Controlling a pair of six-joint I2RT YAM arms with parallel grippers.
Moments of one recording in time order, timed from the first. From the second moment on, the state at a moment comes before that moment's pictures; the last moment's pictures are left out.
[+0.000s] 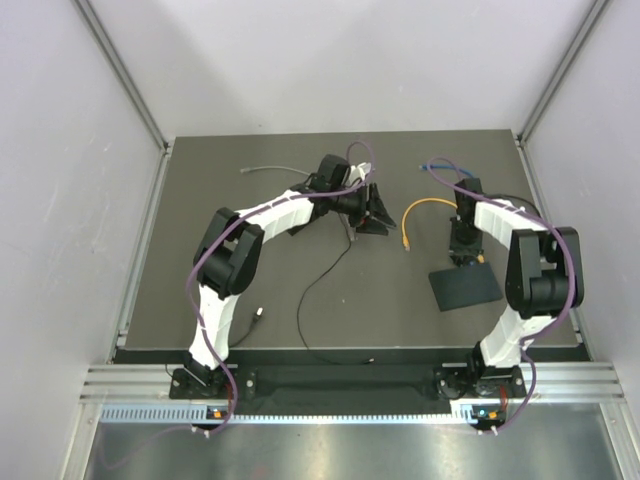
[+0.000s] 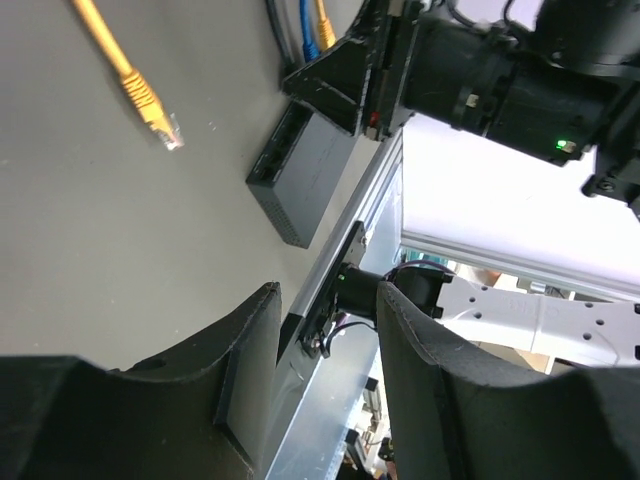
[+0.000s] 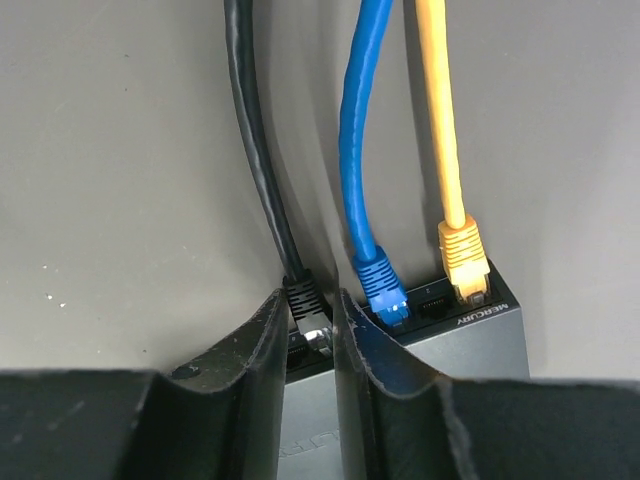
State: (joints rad) left arm -0.60 2.14 1.61 -0.09 0.88 -0.91; right arm 0.06 1.73 1.09 -0.71 0.15 0.23
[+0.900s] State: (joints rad) left arm -0.62 2.23 1.55 0.26 0.89 -1.19; right arm 0.21 1.76 1.25 -0.82 0.08 0.37
